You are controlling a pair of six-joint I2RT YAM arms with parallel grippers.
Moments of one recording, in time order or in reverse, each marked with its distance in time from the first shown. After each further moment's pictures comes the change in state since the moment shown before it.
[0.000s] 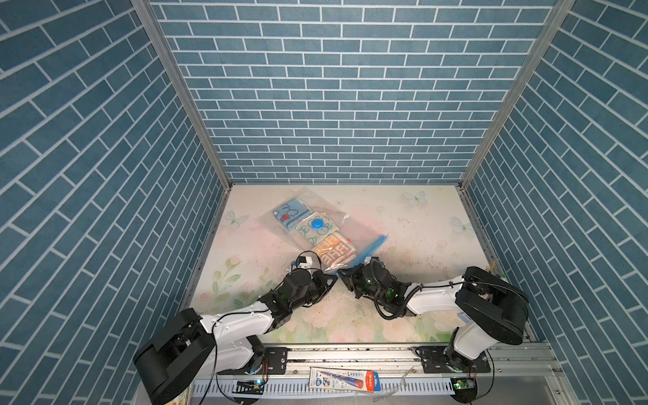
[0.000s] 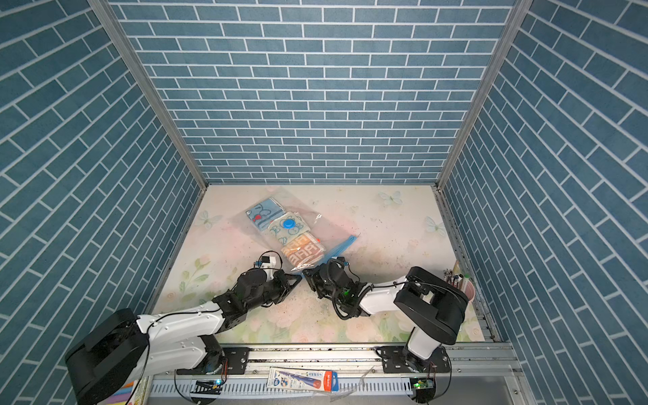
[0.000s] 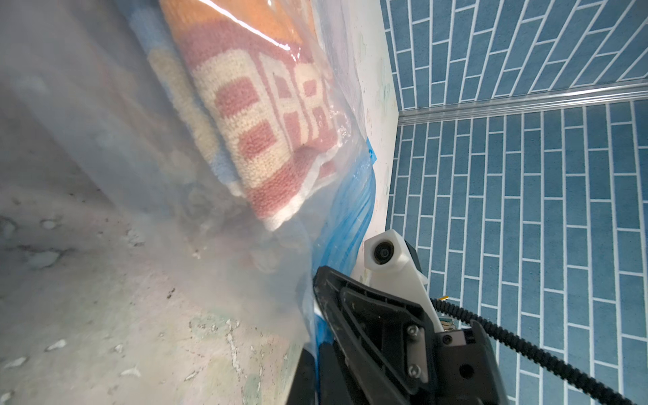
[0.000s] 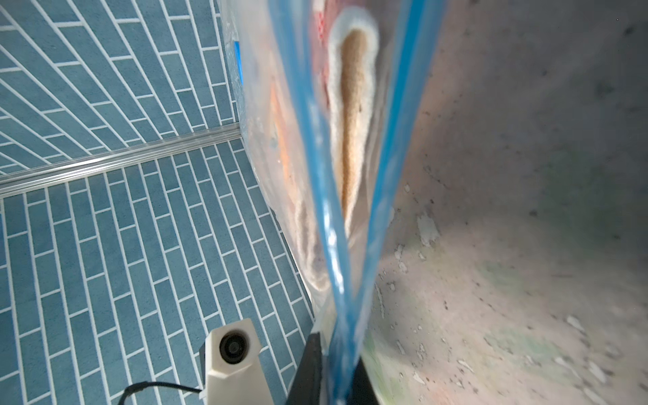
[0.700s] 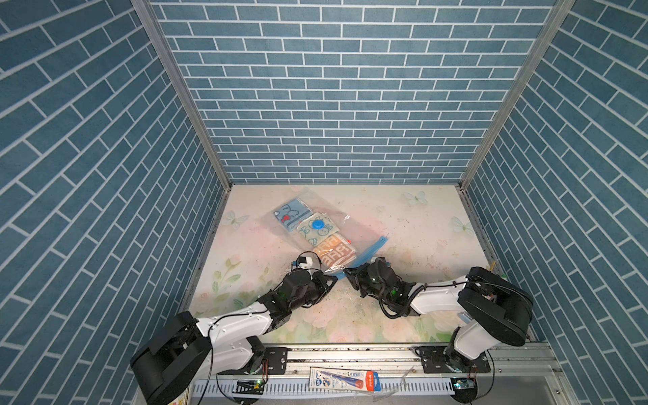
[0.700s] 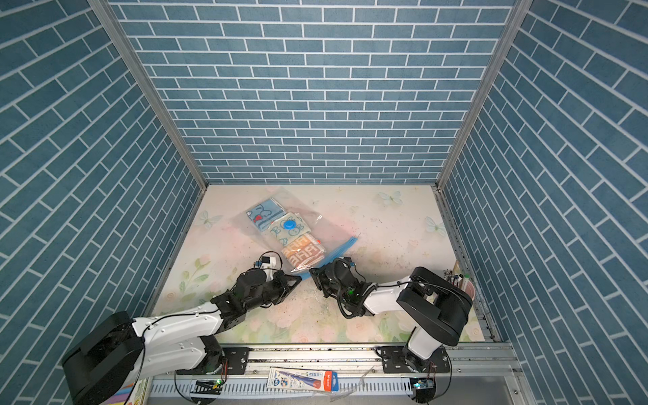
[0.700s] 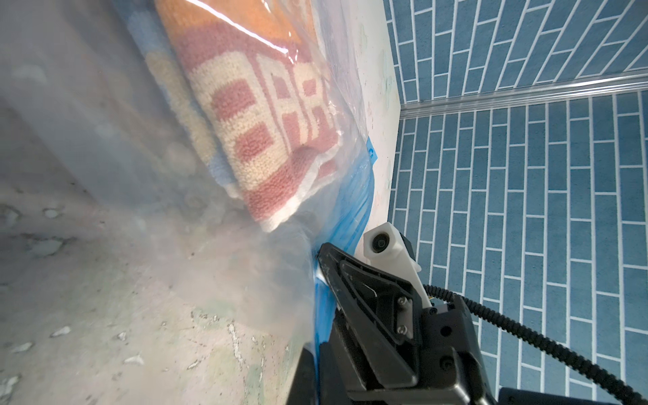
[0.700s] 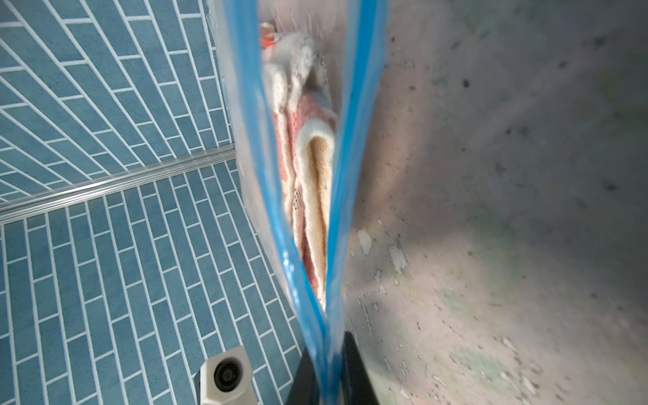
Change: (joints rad) left arm -0.002 -0.030 0.006 -0.049 0.012 0.007; right arm -0.046 -0.018 -0.045 -0.004 -0.001 0.000
